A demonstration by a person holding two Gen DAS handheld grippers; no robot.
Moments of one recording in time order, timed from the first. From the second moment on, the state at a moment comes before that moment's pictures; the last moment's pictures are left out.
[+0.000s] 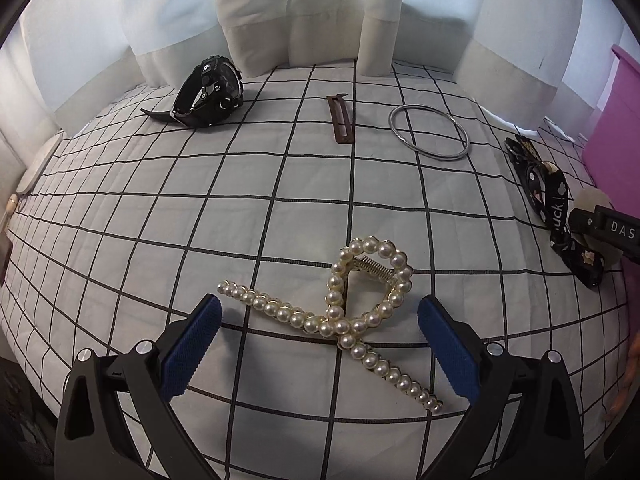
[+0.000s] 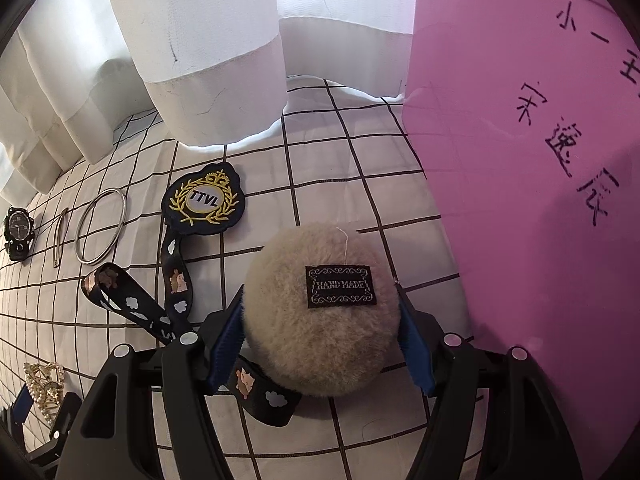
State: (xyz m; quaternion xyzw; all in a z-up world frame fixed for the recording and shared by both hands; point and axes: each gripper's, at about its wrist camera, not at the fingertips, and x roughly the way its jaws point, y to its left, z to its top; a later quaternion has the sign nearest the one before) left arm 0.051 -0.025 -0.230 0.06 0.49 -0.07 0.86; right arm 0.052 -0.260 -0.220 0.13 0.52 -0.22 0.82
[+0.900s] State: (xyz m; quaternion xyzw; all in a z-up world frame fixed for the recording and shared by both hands) left arm 0.059 -0.014 -0.221 0.02 0.49 -0.08 0.87; right arm 0.038 -0.251 -0.216 0.12 0.48 -0.20 0.85
